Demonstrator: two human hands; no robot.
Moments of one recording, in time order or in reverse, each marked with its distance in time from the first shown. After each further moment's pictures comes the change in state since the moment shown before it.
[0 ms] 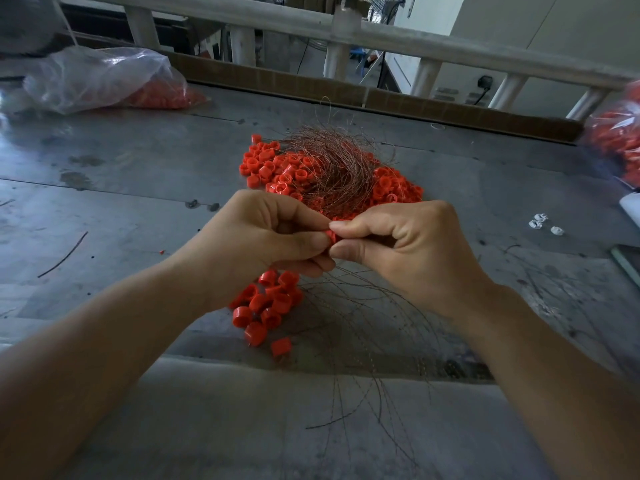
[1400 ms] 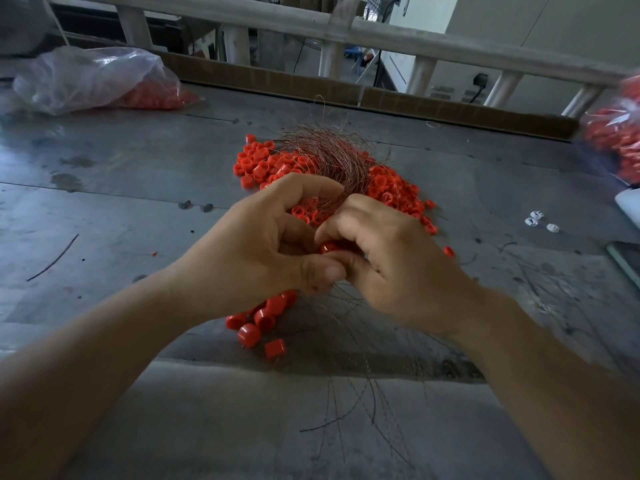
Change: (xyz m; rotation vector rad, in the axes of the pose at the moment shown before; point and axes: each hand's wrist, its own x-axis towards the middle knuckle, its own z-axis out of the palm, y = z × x) left_hand -0.007 0.002 0.006 0.134 -0.079 0.159; right_hand -0.001 -0.011 0.002 -0.183 -0.177 -0.054
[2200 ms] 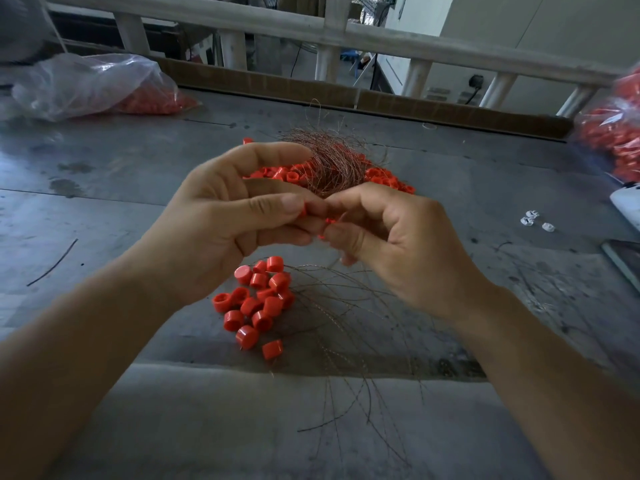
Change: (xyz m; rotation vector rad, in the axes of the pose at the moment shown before) left_hand 0.004 0.009 -0.016 -0.407 0.124 0.037; right_hand 0.001 -0.003 -0.008 0.374 0.109 0.200
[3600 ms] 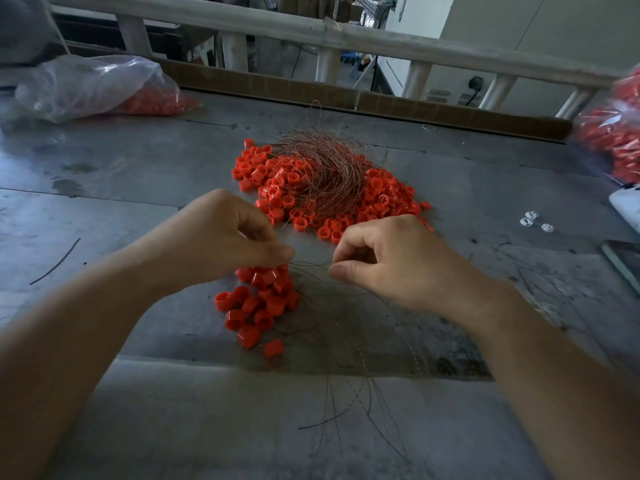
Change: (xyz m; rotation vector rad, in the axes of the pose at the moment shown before) left_hand 0.003 -0.003 -0.018 0.979 0.015 -0.218; right_hand 0.002 0.015 -0.003 -0.412 -0.263 0.189
